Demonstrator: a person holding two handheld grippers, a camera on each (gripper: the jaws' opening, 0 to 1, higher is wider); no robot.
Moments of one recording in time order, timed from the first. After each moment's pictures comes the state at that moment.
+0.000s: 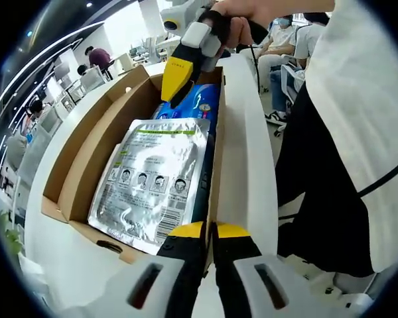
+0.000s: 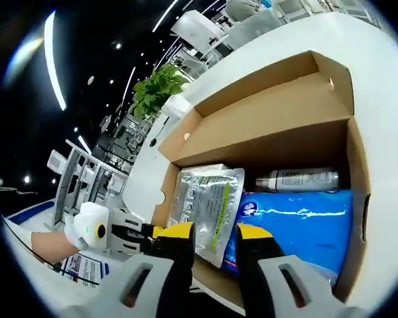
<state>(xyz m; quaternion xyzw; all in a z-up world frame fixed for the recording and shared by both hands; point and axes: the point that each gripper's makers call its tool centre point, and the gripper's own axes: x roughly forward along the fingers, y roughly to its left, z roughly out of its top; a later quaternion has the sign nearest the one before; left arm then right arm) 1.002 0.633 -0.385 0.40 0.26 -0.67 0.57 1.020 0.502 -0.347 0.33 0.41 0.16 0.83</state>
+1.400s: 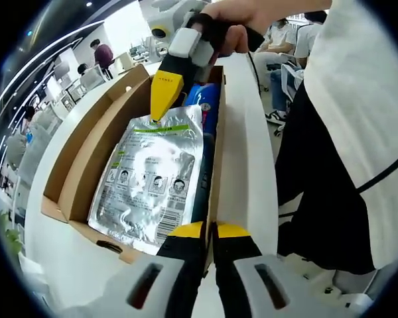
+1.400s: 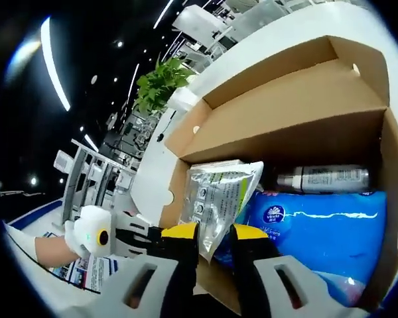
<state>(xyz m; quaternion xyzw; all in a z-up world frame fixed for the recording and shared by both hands) 1.003 0.633 -0.385 0.40 0.26 -0.66 0.57 1.030 0.537 -0.346 0.35 0.42 0.20 0.81</state>
